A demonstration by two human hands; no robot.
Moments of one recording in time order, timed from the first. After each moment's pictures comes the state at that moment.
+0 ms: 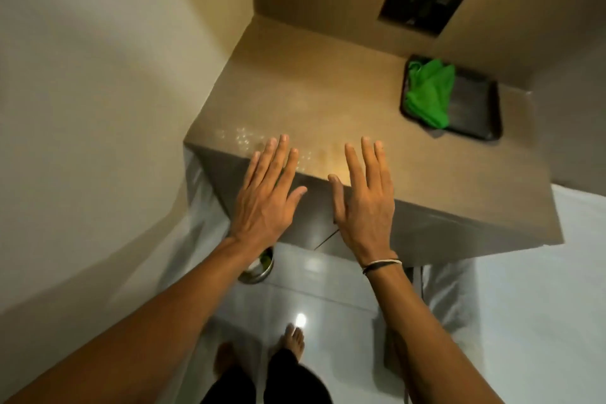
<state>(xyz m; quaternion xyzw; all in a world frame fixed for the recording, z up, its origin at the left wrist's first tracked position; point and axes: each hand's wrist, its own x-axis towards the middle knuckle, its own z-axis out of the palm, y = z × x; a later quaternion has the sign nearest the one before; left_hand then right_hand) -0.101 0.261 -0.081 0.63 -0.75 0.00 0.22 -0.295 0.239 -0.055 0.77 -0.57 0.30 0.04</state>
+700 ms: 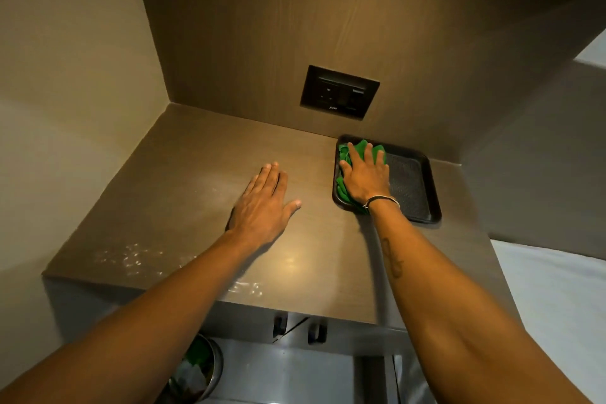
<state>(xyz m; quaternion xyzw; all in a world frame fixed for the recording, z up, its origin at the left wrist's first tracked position) -0.201 0.020 -0.078 0.64 -0.76 -0.11 0.08 -0.434 -0.073 -0.043 0.68 -0.72 0.03 -0.14</state>
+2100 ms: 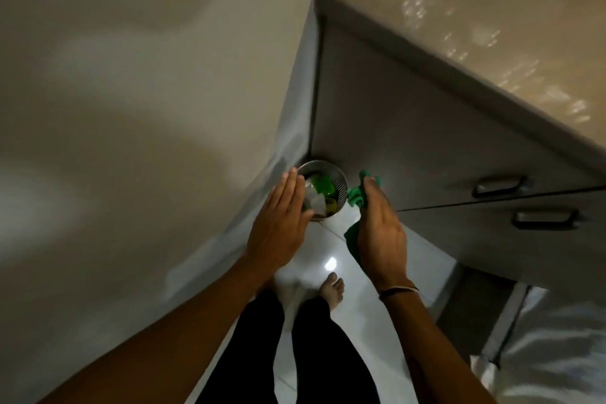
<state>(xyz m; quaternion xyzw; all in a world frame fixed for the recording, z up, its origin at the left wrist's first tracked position) -0.028 0.422 -0.316 0.78 -0.59 -0.20 0.07 -0.214 0.338 -0.288 0.82 -0.52 0.08 -0.24</state>
